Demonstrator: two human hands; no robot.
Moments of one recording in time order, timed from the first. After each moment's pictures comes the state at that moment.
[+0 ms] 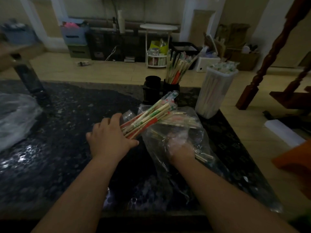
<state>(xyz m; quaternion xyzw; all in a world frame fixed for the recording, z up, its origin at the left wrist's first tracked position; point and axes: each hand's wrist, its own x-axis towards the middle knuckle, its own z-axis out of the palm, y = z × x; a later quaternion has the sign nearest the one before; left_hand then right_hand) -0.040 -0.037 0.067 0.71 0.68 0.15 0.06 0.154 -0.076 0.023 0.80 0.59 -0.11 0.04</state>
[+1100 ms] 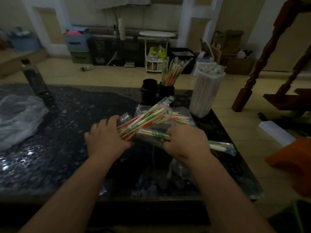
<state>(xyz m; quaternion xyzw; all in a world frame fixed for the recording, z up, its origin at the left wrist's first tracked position) -0.051 -0.075 0.075 0.73 0.66 0.16 0.04 0.147 -0.157 0.123 0.74 0.67 -0.01 -0.05</state>
